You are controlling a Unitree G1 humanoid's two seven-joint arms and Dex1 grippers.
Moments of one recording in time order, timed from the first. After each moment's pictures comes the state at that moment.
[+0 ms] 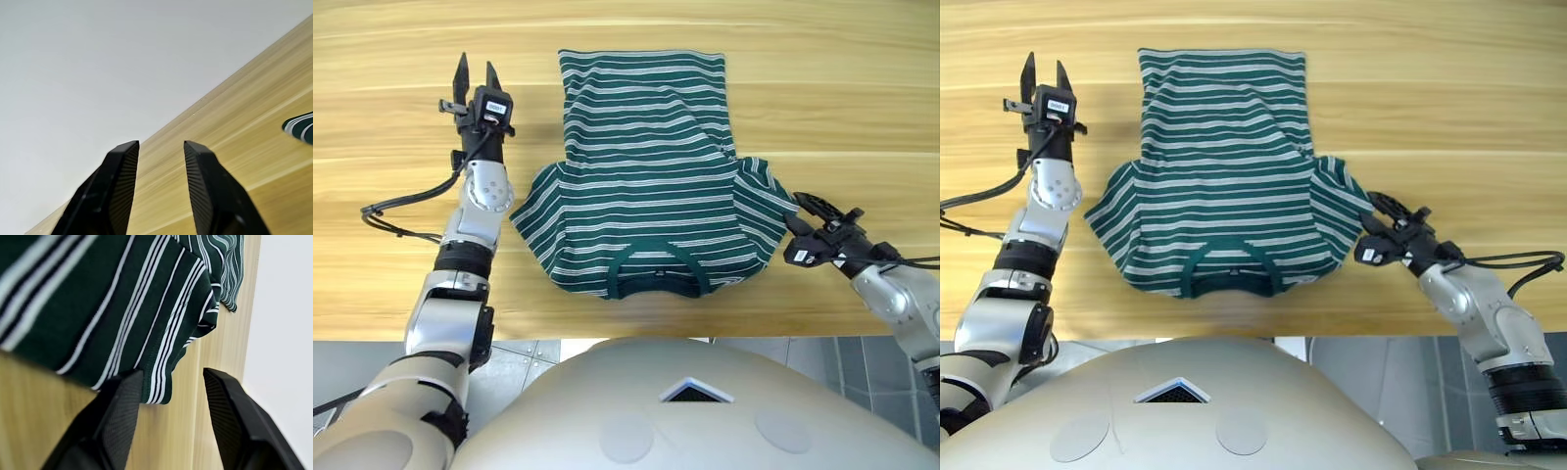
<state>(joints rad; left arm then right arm) -0.31 0.42 -0.11 0.68 0.37 -0.43 0.40 0.39 -0.92 0.10 -0.04 -0.66 -0.39 0.11</state>
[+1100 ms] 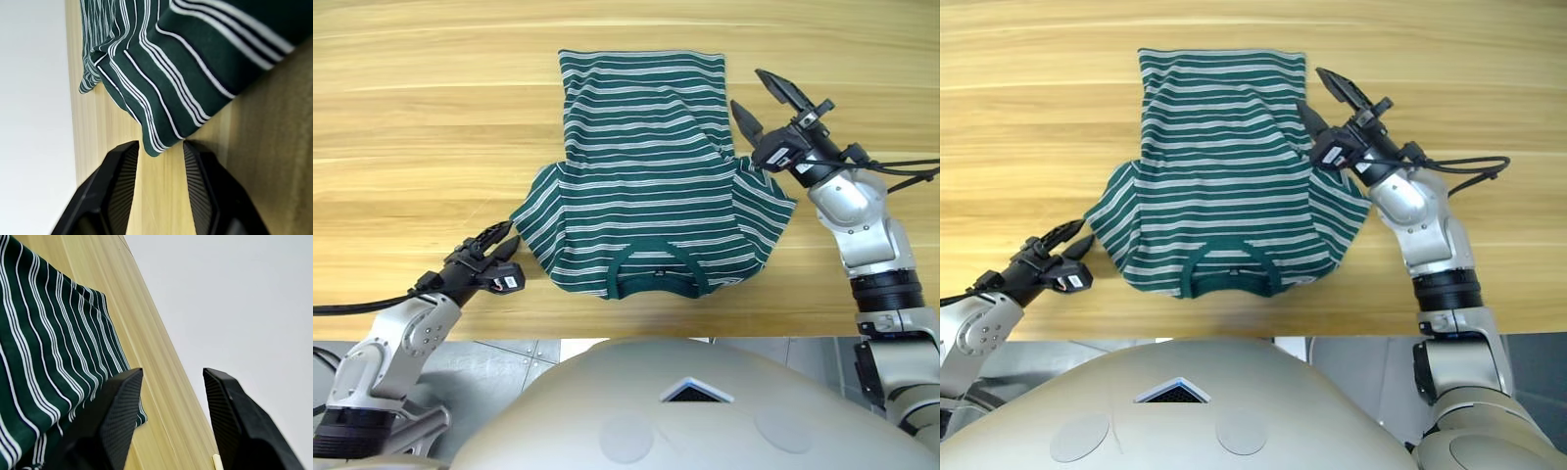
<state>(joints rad) 0.63 0.81 0.02 -0.24 0.72 -0.36 -0.21 -0.13 -0.60 0.15 0.14 -0.37 -0.55 0.22</state>
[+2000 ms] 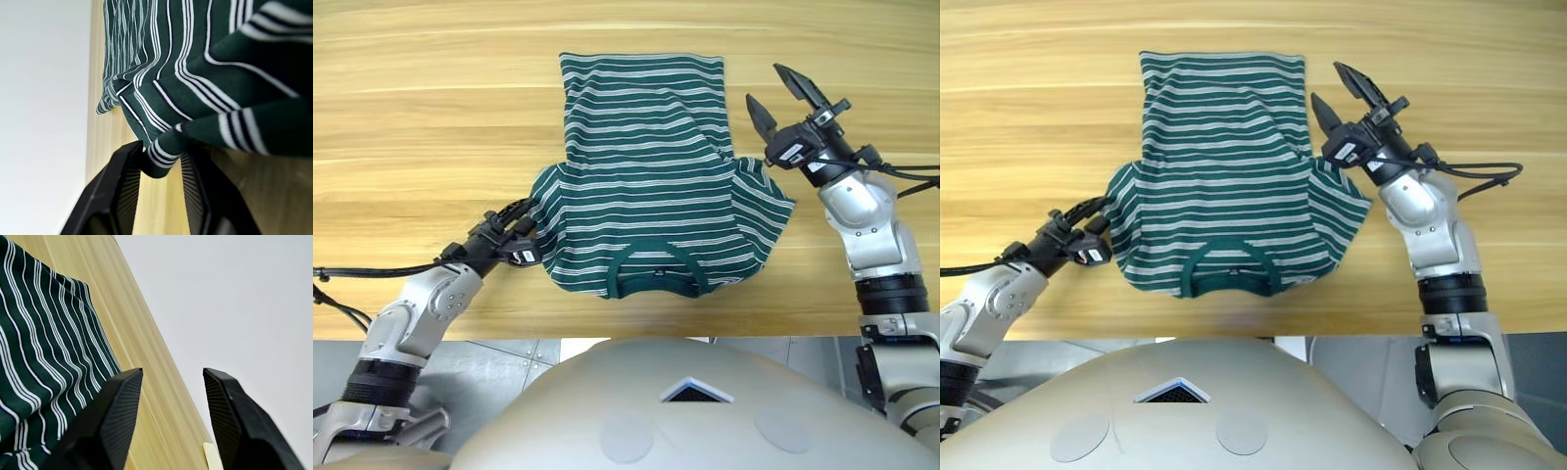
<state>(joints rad) 0.39 0.80 -0.14 -0.06 0.69 -0.39 -0.16 -0.10 -0.60 0.10 0.14 -0.37 -0.54 0.19</state>
